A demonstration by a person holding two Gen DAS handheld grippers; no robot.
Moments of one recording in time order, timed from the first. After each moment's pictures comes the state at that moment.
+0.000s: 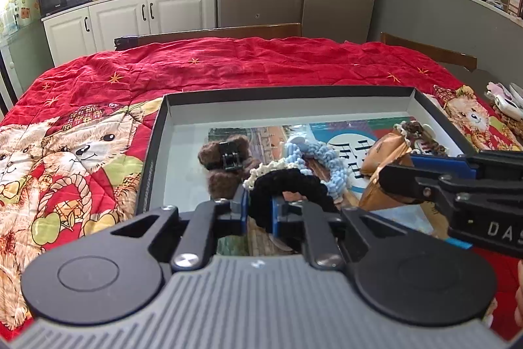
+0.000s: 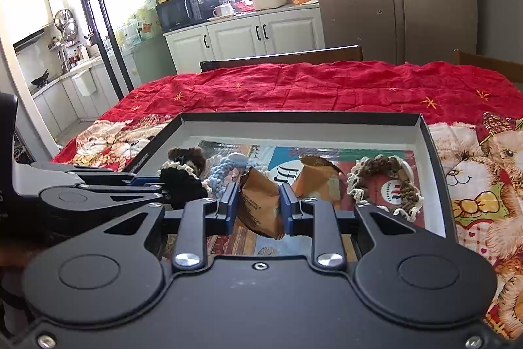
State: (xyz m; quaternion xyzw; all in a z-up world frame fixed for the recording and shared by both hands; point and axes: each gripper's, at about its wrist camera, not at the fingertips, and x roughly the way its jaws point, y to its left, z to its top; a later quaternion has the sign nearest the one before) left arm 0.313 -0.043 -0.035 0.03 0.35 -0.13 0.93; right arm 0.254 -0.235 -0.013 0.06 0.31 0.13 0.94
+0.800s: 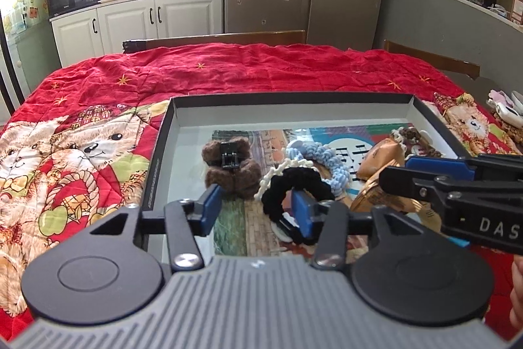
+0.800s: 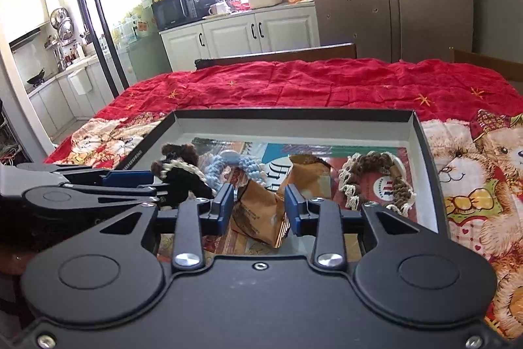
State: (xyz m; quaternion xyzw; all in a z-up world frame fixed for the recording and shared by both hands) left arm 0.299 -0.044 -0.025 0.02 0.34 -0.12 0.93; right arm 0.250 -0.238 -0.011 0.06 0.31 0.13 0.94
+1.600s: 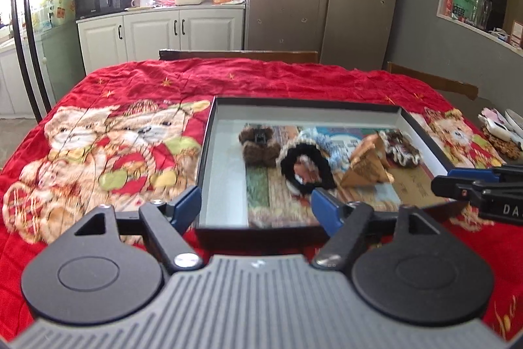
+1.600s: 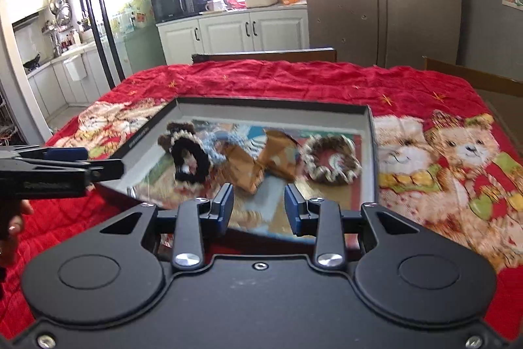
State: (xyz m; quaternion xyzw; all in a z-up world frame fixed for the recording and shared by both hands) left arm 0.213 -0.007 0.005 0.00 0.32 -0.09 0.94; right arm 0.173 -0.266 0.016 0.02 0.32 0.11 0.94
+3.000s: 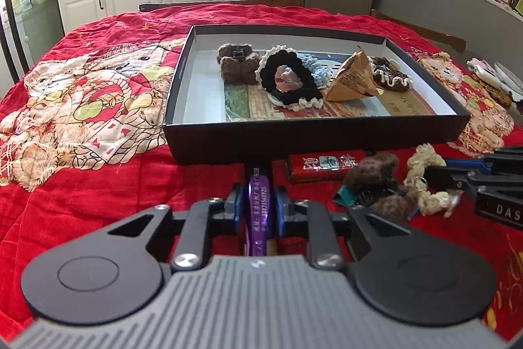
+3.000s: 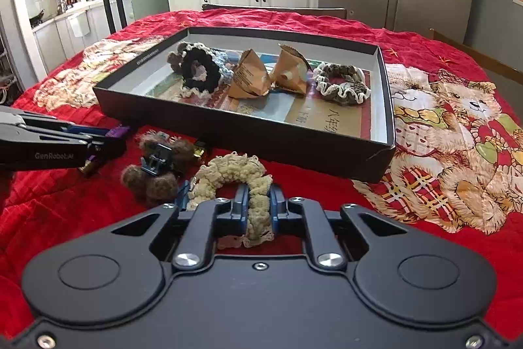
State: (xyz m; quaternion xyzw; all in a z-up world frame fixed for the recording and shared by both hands) left arm 0.190 -0.016 -0.047 0.02 0.38 -0.12 0.92; right arm 0.135 -0.255 -0.036 -0.03 0.36 0.12 0.92
